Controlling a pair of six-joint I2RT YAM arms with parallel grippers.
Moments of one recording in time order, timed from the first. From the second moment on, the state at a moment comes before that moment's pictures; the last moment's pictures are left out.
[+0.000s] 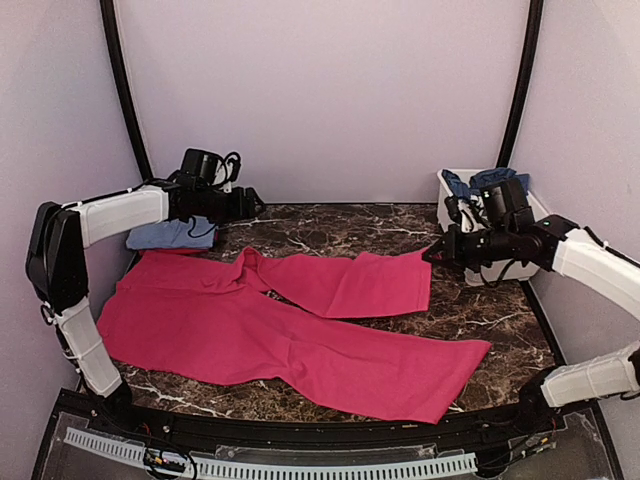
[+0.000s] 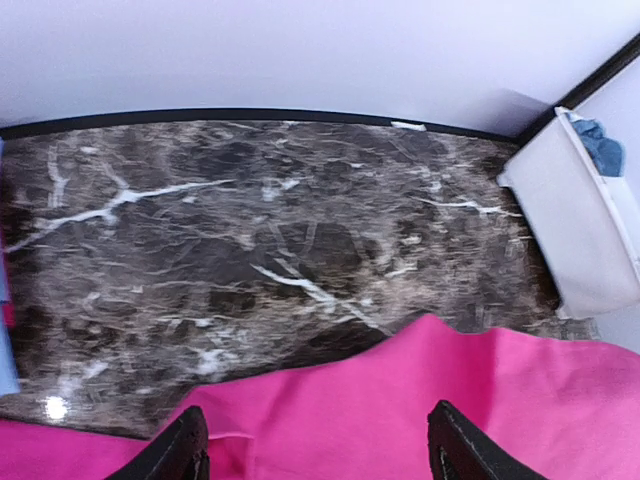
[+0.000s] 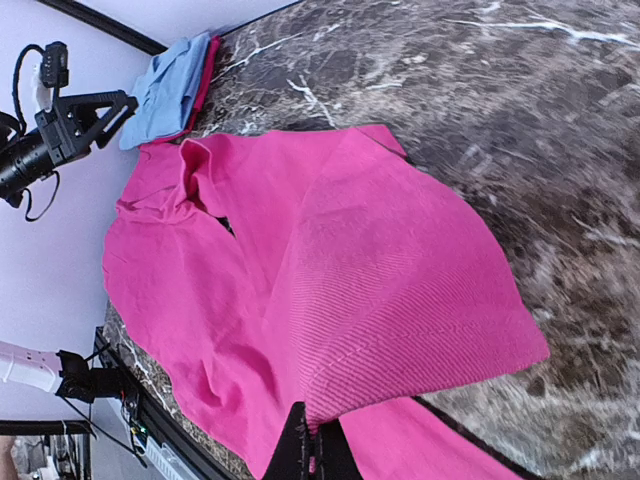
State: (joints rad) left arm -0.39 1.77 1.39 -0.24 0.25 -0.39; right arm 0.47 1.22 0.99 -0.48 -0.39 0.54
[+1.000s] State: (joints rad) left arm -0.43 1.91 1.43 -0.83 0.04 0.03; right arm 0.19 0.79 0.91 -0.86 -0.18 0.57
